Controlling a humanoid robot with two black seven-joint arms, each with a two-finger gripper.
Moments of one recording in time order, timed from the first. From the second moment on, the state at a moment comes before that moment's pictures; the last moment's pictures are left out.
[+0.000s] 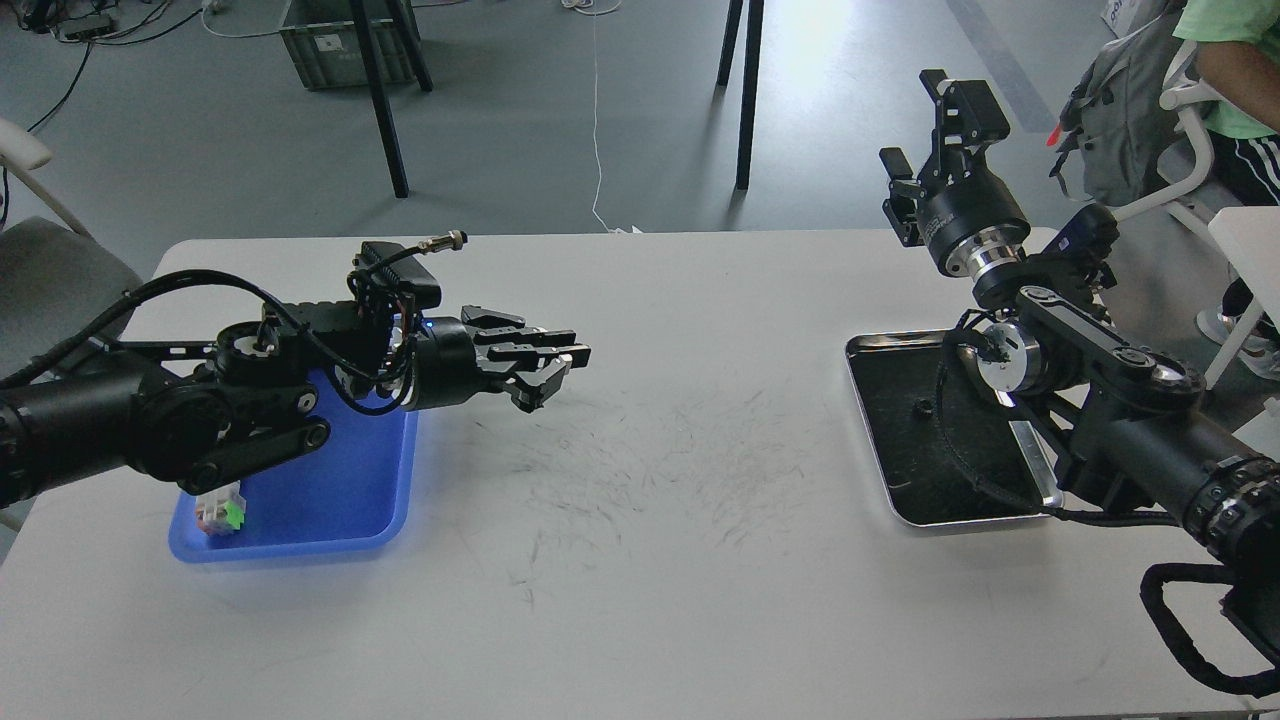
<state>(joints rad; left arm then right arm) -1.10 0.35 0.20 -0.95 1.48 0.12 -0.49 0.86 -0.24 0.60 0.65 -0.34 0.02 0.49</state>
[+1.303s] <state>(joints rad) -1.07 -0.04 0.28 -0.76 1.48 0.13 -0.49 0.86 -0.25 0.58 0.65 -0.34 0.03 0.49</state>
